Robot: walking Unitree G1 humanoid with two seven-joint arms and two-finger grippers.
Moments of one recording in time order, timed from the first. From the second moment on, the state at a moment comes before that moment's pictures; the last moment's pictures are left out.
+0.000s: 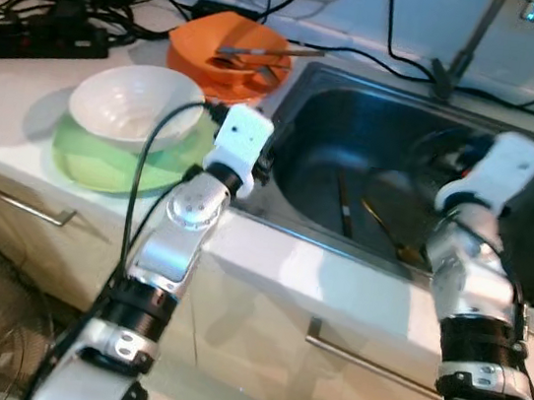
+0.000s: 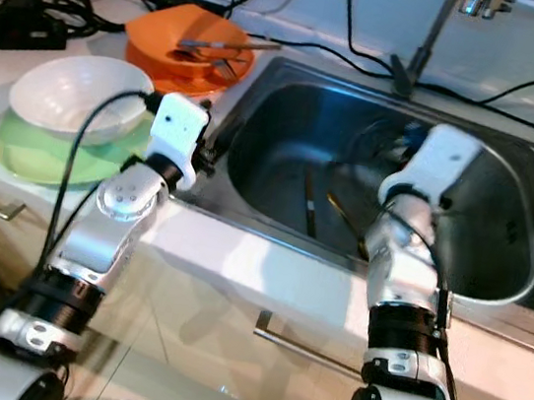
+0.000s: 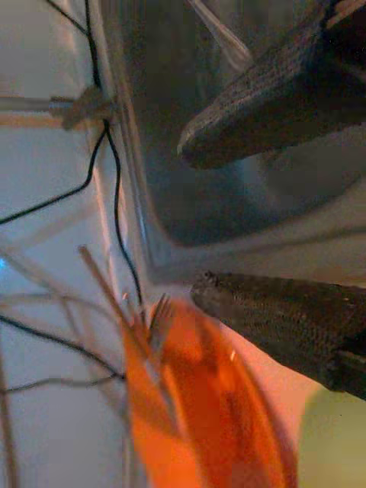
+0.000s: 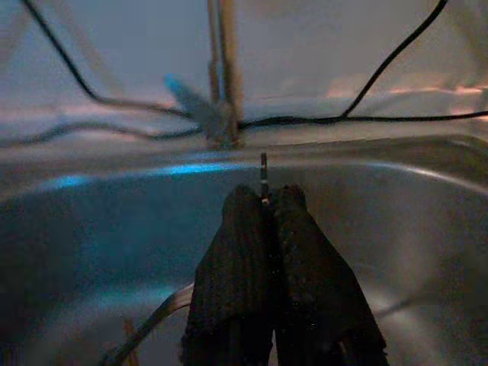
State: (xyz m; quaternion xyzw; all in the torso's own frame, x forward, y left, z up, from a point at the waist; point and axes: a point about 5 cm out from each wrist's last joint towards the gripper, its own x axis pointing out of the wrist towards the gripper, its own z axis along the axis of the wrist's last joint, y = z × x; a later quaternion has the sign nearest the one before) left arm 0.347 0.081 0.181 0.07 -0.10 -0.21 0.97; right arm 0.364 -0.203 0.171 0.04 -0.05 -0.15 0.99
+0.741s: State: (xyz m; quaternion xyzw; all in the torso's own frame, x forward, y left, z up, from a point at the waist) left arm 0.331 0.070 0.145 0.04 -0.05 -0.26 0.96; right arm 0.359 -0.205 0.132 -0.05 -0.01 -0.14 0.99
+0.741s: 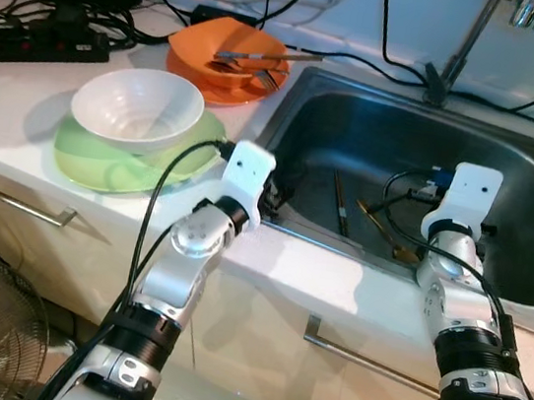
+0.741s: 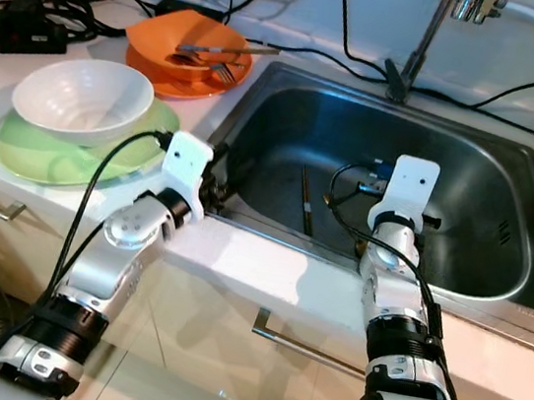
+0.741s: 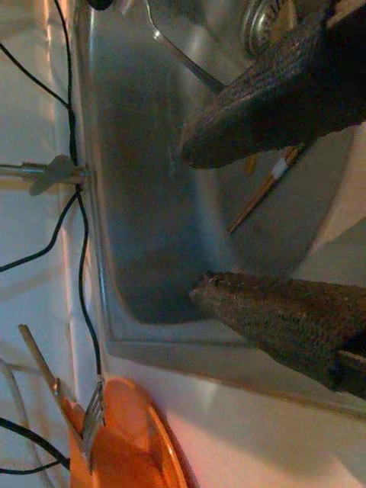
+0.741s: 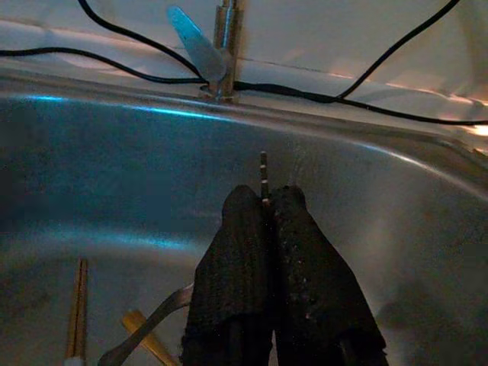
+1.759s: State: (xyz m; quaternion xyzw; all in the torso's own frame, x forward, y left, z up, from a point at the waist) left arm 0.331 0.080 0.156 0.08 -0.12 -0.20 0.97; right arm 0.339 -0.136 0.185 -0.01 -0.18 0.00 0.98
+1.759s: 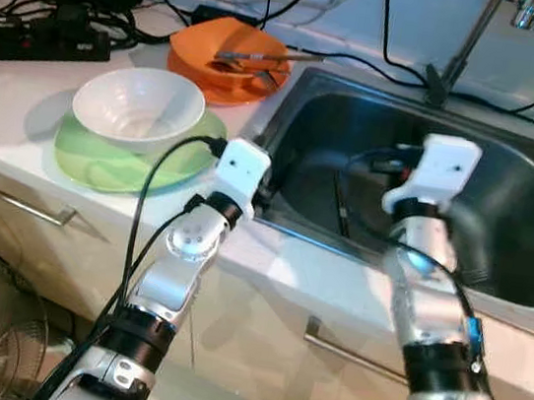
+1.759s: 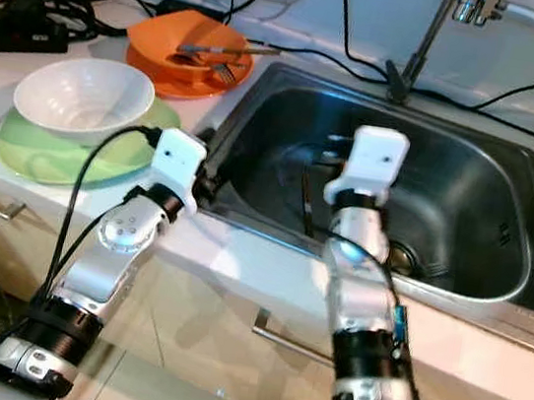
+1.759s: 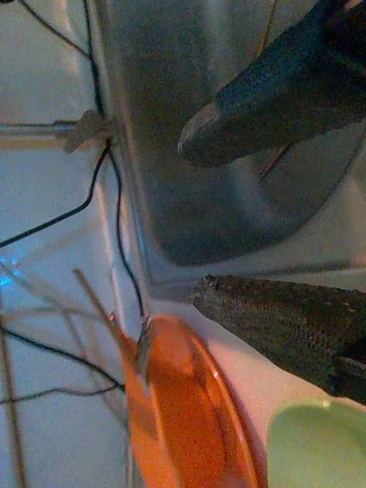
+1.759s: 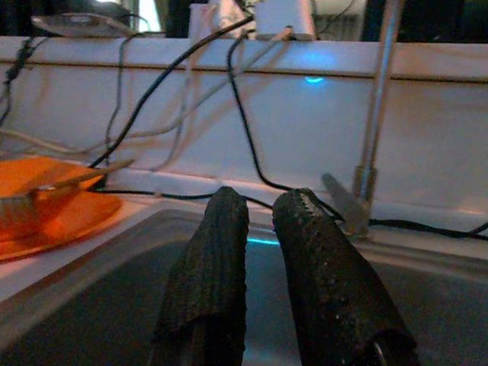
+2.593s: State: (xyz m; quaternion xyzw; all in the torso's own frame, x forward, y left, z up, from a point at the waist) left arm 0.326 0.103 0.195 0.14 -0.22 -0.14 0.96; right arm 0.307 -0.138 0.142 -0.02 -0.11 0.01 0.99
